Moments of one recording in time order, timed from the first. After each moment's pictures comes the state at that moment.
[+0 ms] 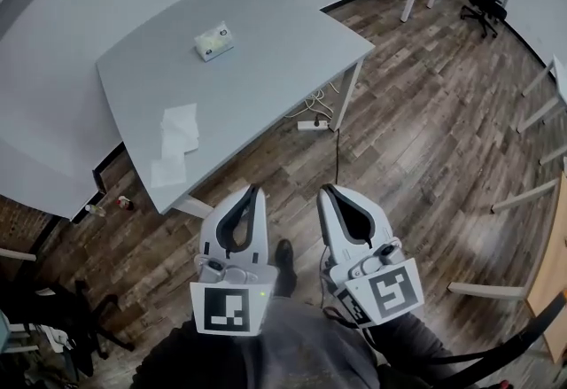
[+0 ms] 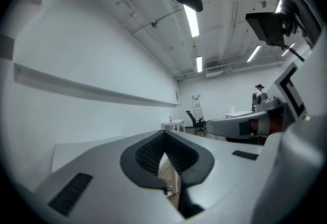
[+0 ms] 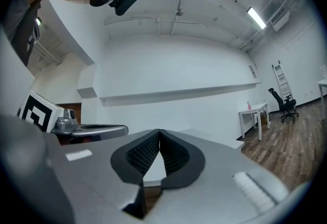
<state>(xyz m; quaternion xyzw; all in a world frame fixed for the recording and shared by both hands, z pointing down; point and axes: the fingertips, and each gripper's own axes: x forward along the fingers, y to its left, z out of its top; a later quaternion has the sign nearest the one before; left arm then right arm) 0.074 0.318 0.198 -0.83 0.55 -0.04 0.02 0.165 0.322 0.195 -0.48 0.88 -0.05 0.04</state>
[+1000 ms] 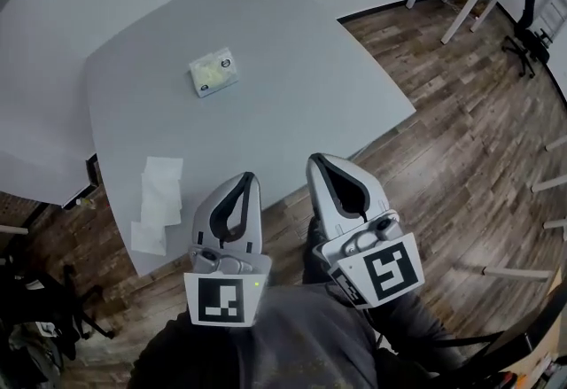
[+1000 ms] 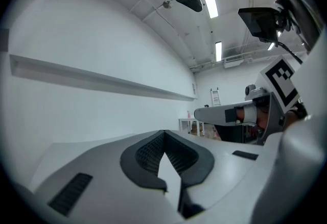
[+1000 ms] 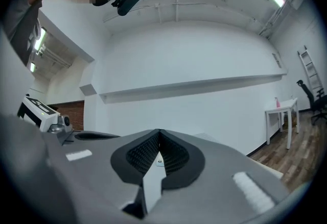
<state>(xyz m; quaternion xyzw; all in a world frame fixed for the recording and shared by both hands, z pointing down) 0.070 -0.018 0.224 -0.78 0.62 -0.05 -0.01 0.148 -0.045 0.196 -0.38 0.92 -0.04 0.03</state>
